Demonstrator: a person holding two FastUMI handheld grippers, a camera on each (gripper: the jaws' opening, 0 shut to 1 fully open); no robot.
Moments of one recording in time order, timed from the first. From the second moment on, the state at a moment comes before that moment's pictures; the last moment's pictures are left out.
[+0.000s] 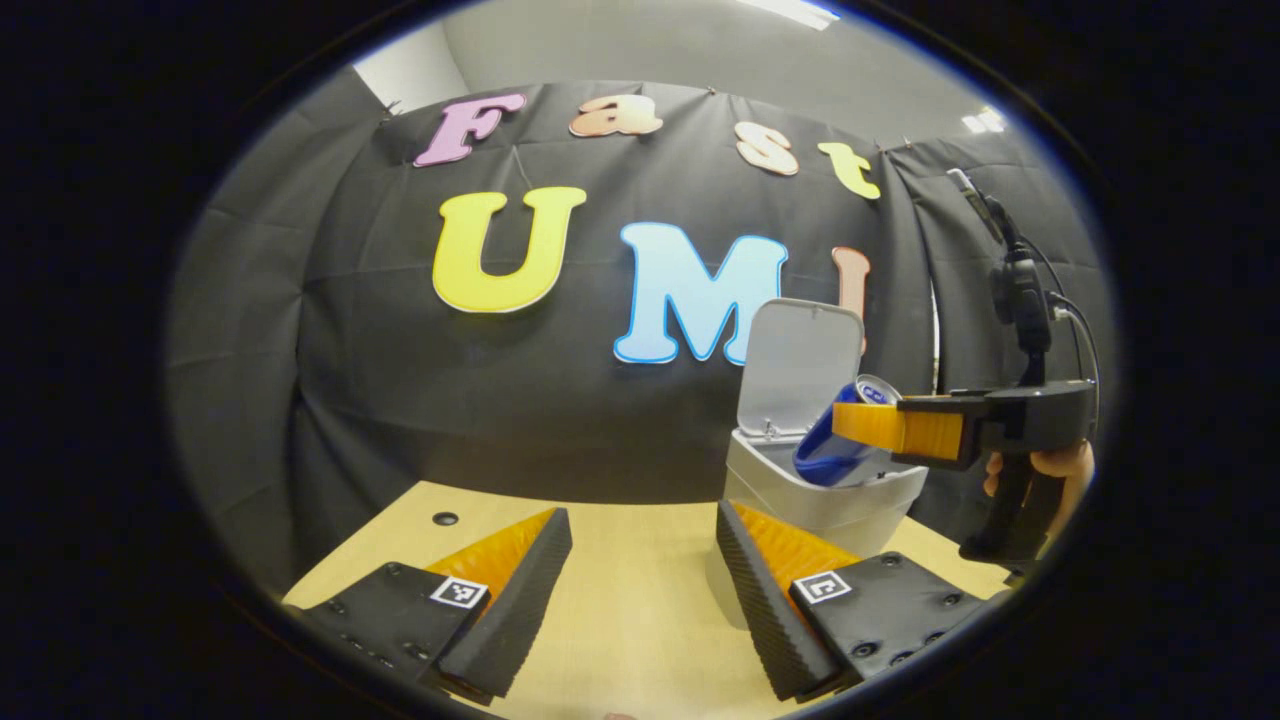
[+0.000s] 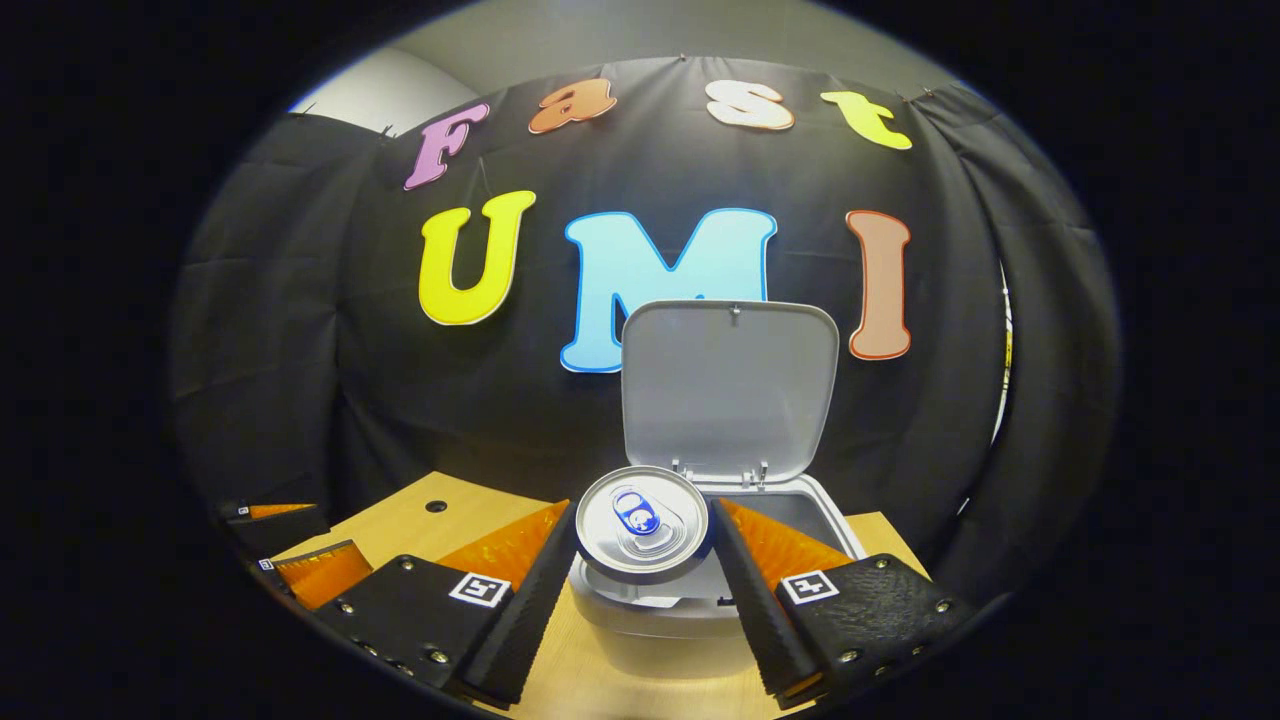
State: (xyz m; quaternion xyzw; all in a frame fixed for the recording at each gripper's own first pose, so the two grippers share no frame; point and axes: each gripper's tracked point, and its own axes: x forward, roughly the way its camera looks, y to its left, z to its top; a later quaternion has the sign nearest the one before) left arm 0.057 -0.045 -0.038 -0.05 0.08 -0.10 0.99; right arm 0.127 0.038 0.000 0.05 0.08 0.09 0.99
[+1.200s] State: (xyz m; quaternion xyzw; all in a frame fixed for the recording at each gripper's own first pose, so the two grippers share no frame) left arm 0.027 -0.038 -0.031 -0.07 0.07 -0.08 0.99; right arm 0.146 0.008 0.066 0.02 0.03 0.06 1.00
